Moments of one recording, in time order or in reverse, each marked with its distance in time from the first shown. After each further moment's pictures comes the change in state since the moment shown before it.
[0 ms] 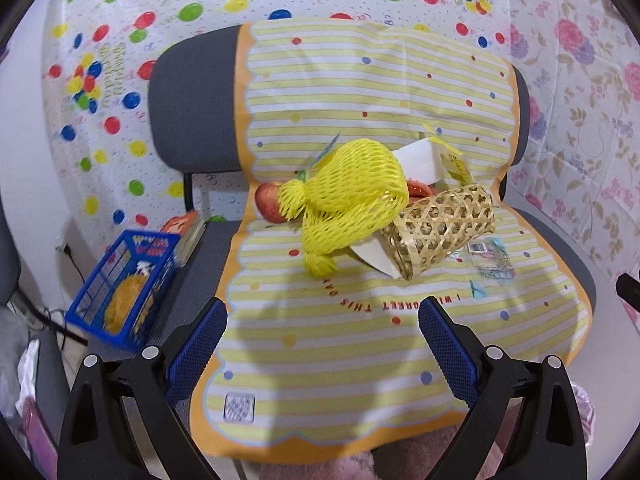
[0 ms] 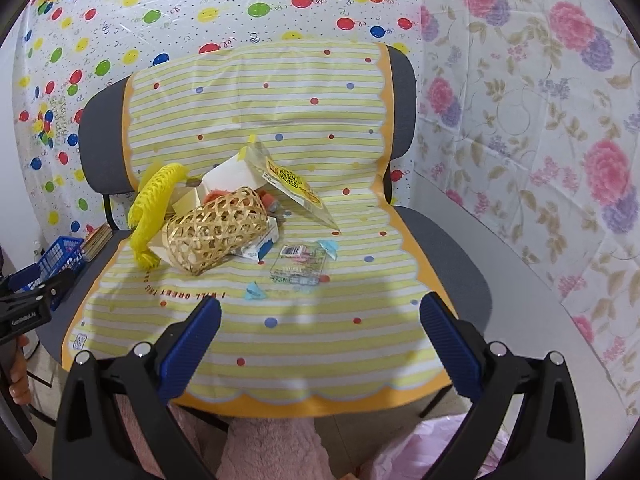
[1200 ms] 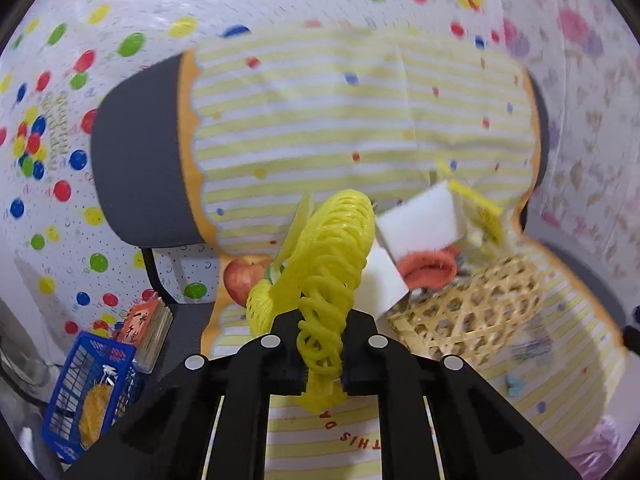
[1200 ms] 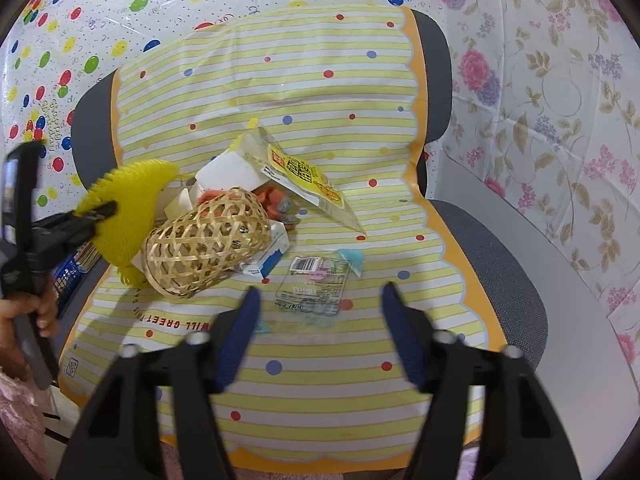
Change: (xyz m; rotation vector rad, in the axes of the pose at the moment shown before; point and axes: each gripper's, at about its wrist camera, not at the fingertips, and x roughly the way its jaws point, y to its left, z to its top) left arm 0.083 -0.008 0.081 0.062 -0.103 -0.021; right arm 0.080 -0.002 0.026 0.007 0.027 0.097
